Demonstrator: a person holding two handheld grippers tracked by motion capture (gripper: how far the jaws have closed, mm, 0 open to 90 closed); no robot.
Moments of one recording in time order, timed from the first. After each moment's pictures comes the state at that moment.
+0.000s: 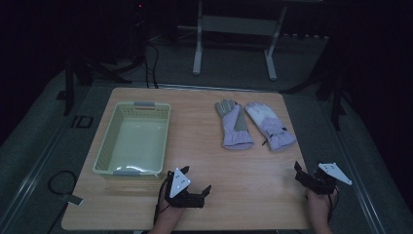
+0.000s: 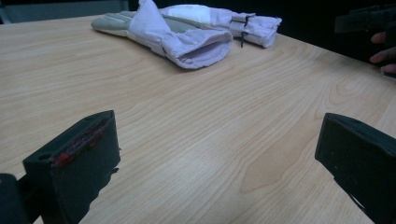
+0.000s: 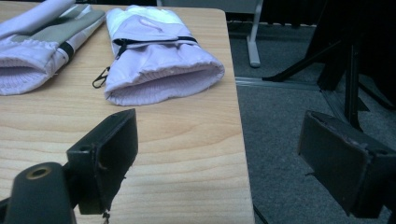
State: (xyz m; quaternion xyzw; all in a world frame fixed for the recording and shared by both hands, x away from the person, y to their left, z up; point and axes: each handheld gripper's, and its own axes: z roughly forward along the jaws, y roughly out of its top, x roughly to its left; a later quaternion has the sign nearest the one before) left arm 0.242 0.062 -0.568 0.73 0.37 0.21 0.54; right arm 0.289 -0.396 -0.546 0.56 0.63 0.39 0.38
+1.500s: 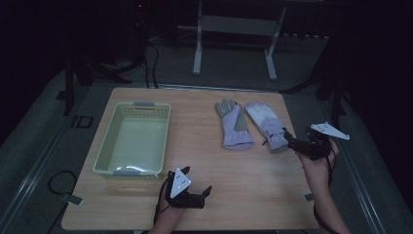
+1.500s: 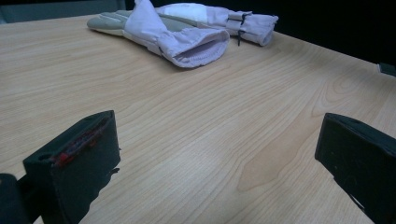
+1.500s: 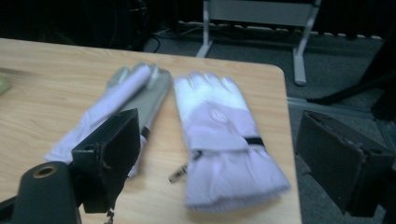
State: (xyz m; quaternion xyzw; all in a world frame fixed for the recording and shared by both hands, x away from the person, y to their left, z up) left arm 0.241 0.060 -0.568 0.73 0.36 0.21 0.54; right arm 0.353 -0.343 -0.438 0.51 0.68 0.42 0.32
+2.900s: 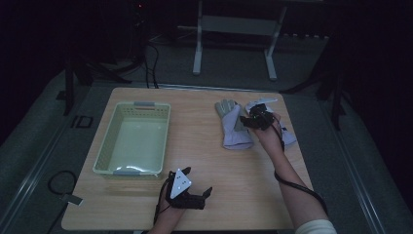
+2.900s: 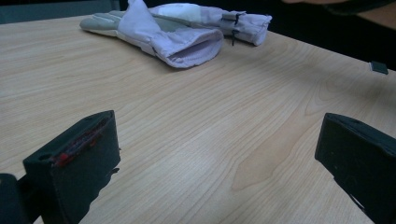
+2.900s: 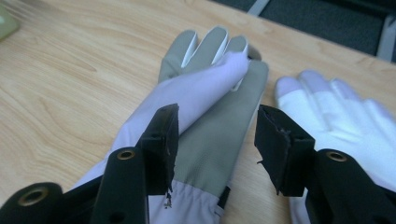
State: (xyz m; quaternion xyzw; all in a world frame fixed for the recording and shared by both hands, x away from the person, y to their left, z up) left arm 0.240 0.059 -0.568 0.74 0.35 0.20 0.54; right arm 0.483 -0.221 -0.483 0.45 0.80 0.33 0.22
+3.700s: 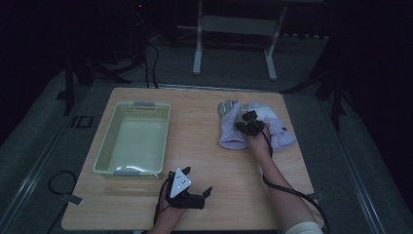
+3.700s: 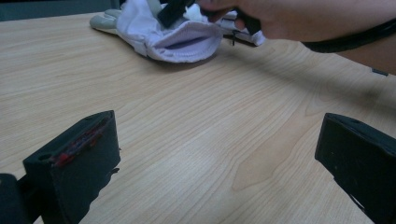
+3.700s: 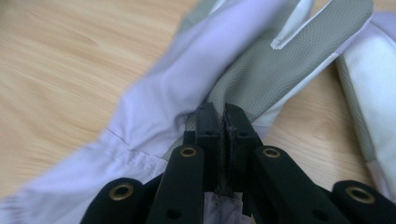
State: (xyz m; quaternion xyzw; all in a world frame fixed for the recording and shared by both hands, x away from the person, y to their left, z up) left arm 0.241 0.060 -0.568 0.73 0.35 0.20 0.54; right arm 0.485 -0.205 -0.521 0.48 0.79 0.33 0.17
